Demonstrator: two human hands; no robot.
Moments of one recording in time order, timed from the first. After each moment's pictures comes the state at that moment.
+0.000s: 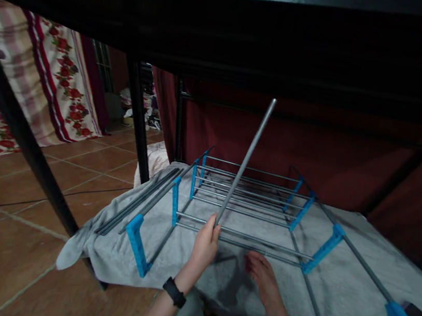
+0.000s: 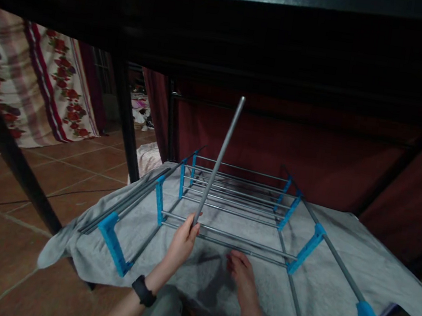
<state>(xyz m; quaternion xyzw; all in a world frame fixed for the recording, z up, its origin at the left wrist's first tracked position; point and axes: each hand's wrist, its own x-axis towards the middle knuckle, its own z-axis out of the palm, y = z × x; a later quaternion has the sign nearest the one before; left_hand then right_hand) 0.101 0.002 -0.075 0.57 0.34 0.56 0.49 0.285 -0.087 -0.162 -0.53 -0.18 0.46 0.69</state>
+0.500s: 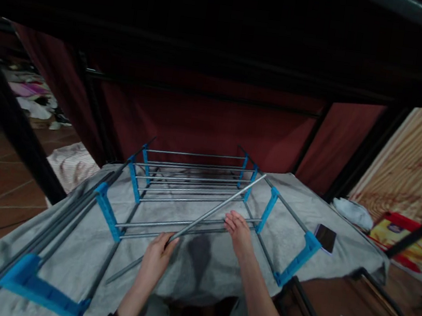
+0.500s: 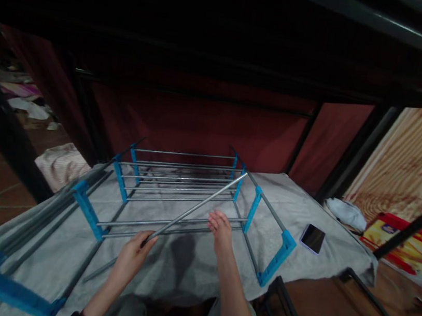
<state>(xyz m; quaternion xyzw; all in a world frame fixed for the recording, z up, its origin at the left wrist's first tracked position) 0.093 0.028 -0.128 0.76 0.34 0.42 0.36 0.348 -0.066 -0.138 -0.44 -0.13 0.35 0.81</state>
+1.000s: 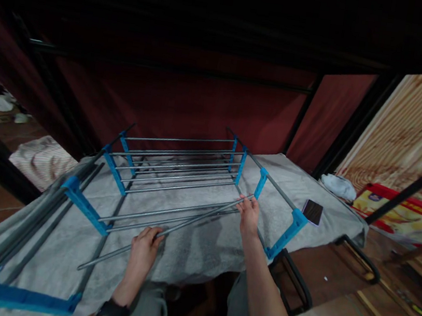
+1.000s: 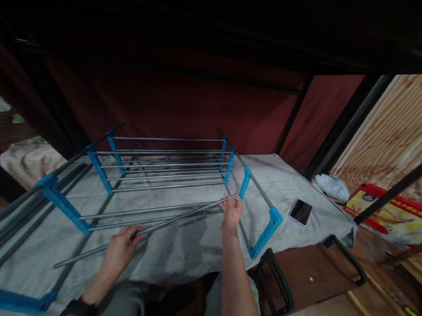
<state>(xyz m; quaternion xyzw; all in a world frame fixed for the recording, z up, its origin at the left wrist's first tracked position) 0.089 0.044 -0.168 0.86 0.40 0.26 0.17 0.397 -0.087 -0.145 -0.45 -0.06 0.17 0.87</state>
